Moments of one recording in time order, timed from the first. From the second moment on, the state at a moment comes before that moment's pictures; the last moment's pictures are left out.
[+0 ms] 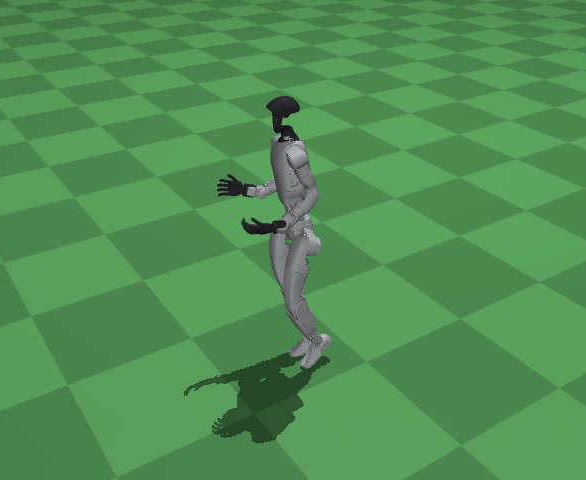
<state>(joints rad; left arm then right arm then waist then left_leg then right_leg) 0.33 -0.10 0.08 0.28 -0.66 -0.32 -0.64 0.15 -0.10 0.20 0.06 0.17 -0.57 -0.09 -0.23 0.01 -0.07 -0.34 0.00 0.24 0.70 0.04 0.06 -0.10 0.05 -0.13 0.19 0.05 -0.14</state>
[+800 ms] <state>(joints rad) 0.25 -0.16 0.12 0.37 -0.70 -0.36 -0.63 0.14 -0.02 0.21 0.37 0.18 -0.57 -0.11 -0.30 -0.02 -0.05 -0.24 -0.04 0.20 0.90 0.18 0.04 -0.17 0.02 -0.05 0.21 -0.01 -0.09</state>
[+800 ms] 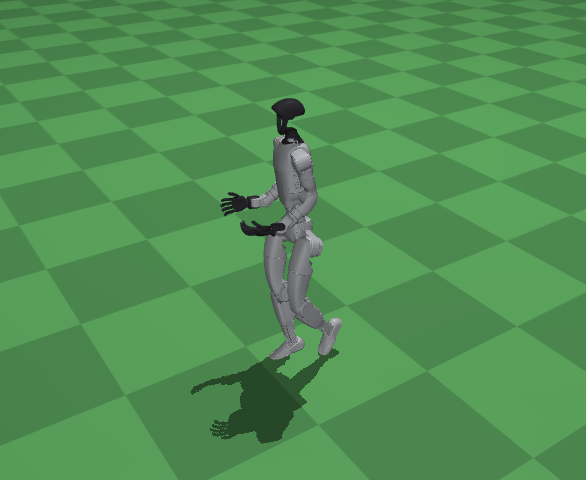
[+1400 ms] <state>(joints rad) 0.18 -0.04 0.04 0.29 -0.75 -0.34 -0.64 0.50 -0.29 0.14 0.35 -0.20 -0.54 0.02 -0.28 0.10 -0.05 -0.06 -0.21 -0.09 0.16 -0.01 0.26 -0.30 -0.01 -0.07 0.35 0.10 -0.03</state>
